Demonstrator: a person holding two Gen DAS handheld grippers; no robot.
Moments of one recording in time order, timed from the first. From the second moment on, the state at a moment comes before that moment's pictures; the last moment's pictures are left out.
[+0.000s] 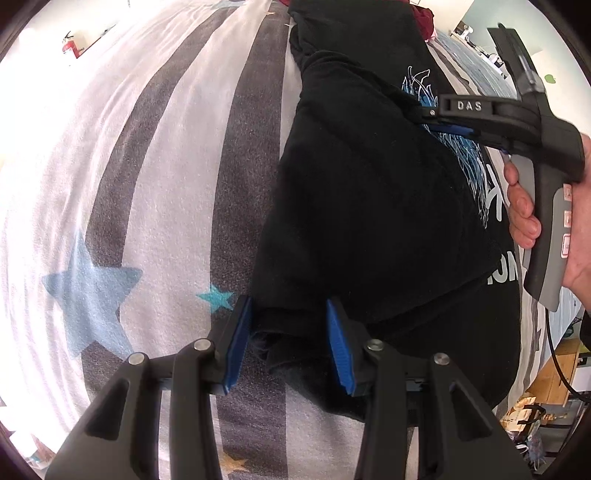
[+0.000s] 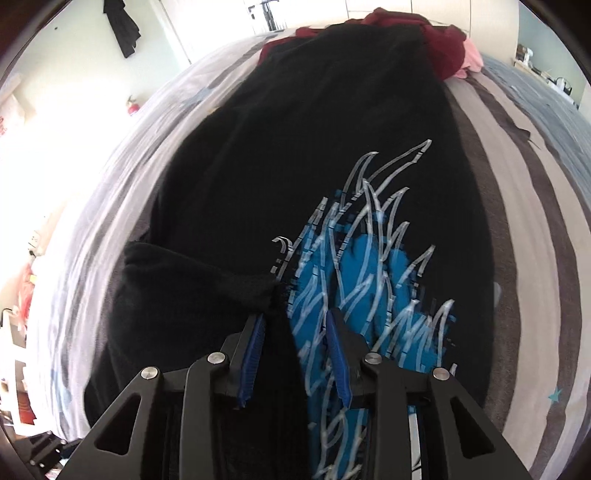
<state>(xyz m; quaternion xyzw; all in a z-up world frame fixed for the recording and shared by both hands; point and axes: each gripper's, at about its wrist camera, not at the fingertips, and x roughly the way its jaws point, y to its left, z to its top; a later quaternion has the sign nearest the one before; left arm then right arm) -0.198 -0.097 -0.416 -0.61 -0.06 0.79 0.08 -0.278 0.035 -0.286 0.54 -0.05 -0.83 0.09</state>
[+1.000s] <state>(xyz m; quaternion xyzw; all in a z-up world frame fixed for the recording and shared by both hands) -0.412 -0.093 -0.406 -0.55 0.04 0.83 0.09 -0.230 0.040 -0.269 0.52 -0.07 -0.85 0.06</state>
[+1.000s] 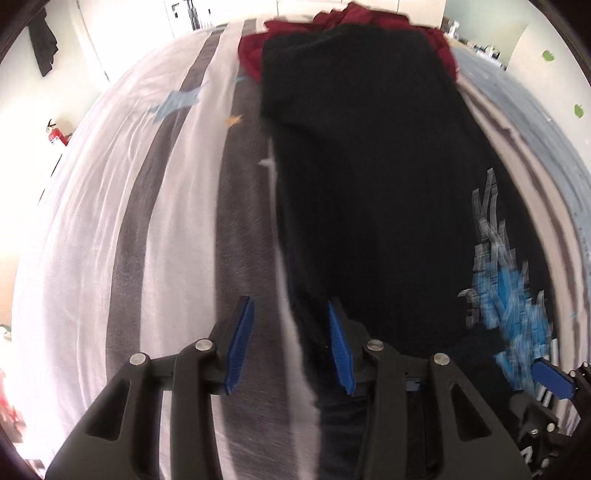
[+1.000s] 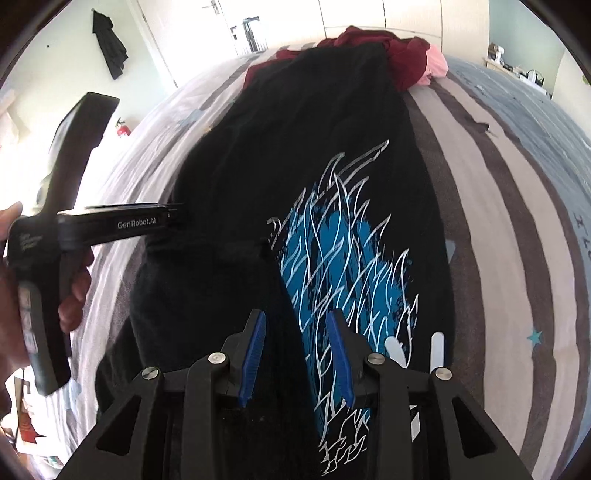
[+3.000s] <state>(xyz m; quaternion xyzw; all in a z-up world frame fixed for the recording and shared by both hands) -0.130 -0.172 -0.328 -0.58 -0.03 0.81 0.11 -0.073 0.097 -0.261 0.56 -0.09 -0.82 0.09</state>
